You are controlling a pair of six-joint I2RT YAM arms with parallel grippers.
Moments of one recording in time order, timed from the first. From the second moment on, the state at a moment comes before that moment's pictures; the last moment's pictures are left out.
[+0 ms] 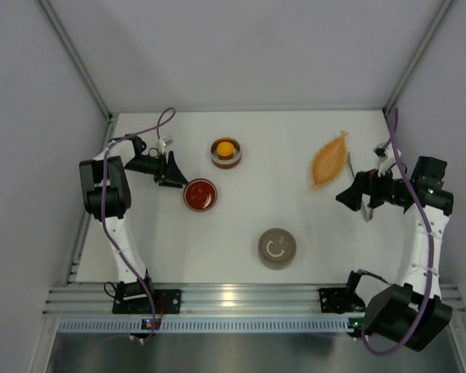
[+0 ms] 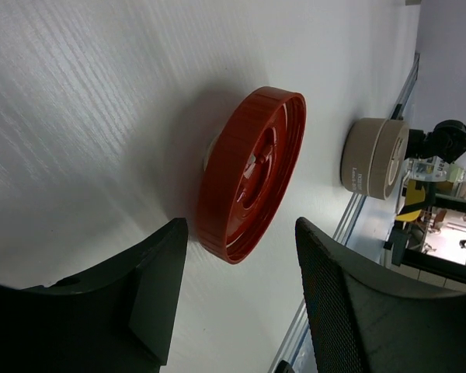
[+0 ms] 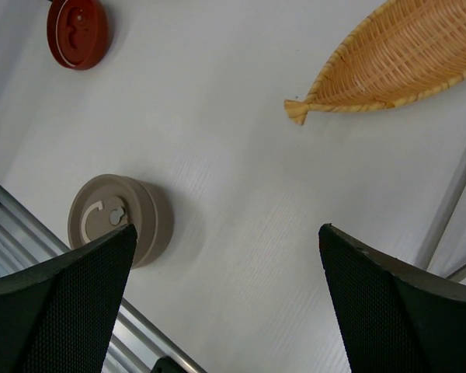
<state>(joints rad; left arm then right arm) 0.15 2.18 1.60 -1.02 1.05 0.41 -0.44 1.03 1.02 -0.98 -0.93 -0.48</state>
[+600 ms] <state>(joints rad) 0.10 2.21 1.52 -0.99 1.04 0.49 -0.35 1.02 0.98 -0.89 -0.89 -0.39</state>
